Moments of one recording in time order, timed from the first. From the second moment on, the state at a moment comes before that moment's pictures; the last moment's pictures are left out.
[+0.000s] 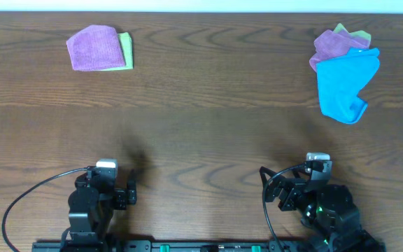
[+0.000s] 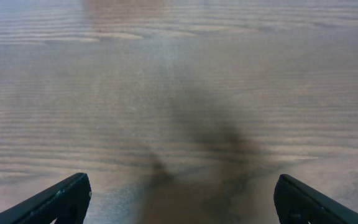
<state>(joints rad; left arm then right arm) -0.03 0.05 0.16 -0.69 0.03 0.05 0.47 0.28 0.43 -0.71 0.00 0.60</state>
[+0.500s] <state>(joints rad) -0.02 0.01 0.16 -0.69 -0.01 0.05 0.47 0.28 0.43 -0.71 0.00 0.60</state>
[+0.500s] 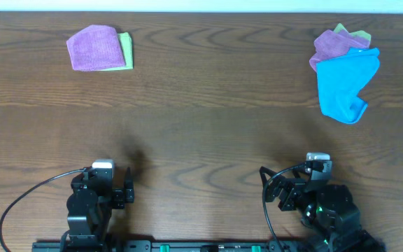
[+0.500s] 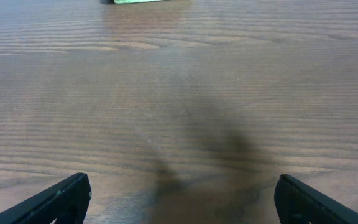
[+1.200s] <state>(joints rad) -0.02 0.01 0.16 -0.69 -0.01 0.05 0.45 0.28 0.43 -0.84 0.01 0.60</state>
